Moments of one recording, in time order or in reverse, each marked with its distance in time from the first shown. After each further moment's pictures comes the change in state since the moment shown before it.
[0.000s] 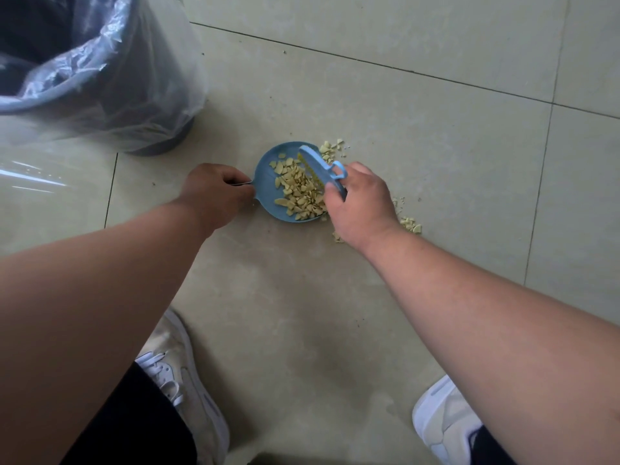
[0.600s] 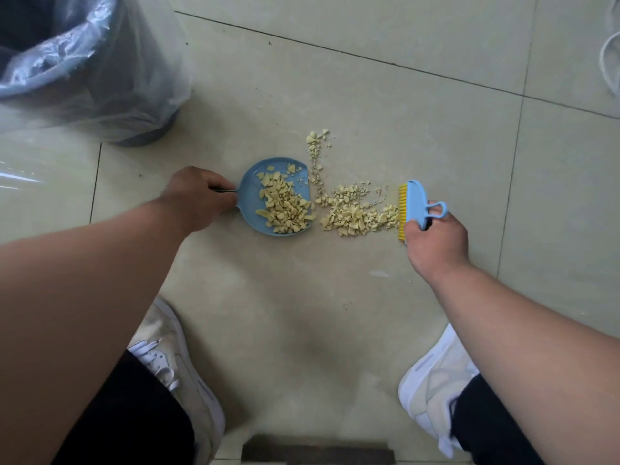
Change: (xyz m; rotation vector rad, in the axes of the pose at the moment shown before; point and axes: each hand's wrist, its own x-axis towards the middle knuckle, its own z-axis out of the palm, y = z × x) left_hand -0.010 -0.016 -0.009 0.094 -0.106 0.041; right_hand -0.075 0.102 -0.054 -0.073 0.196 0.598
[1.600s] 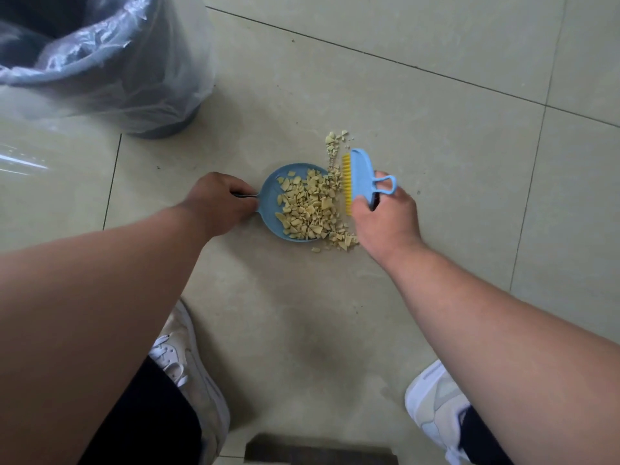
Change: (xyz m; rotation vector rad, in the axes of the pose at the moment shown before) left_hand -0.012 -0.003 0.008 -0.039 -0.051 -0.059; right_hand -0.026 -0.092 0.042 0.123 -0.135 -0.333
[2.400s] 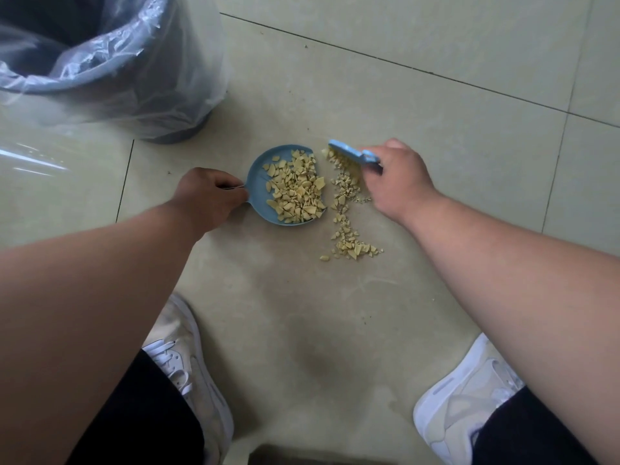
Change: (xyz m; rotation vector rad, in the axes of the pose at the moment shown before) left_hand 0.008 -0.010 -0.023 -0.104 0.139 -0.020; right_hand 0.078 -0.007 -0.004 -0.192 -0.189 -0.265
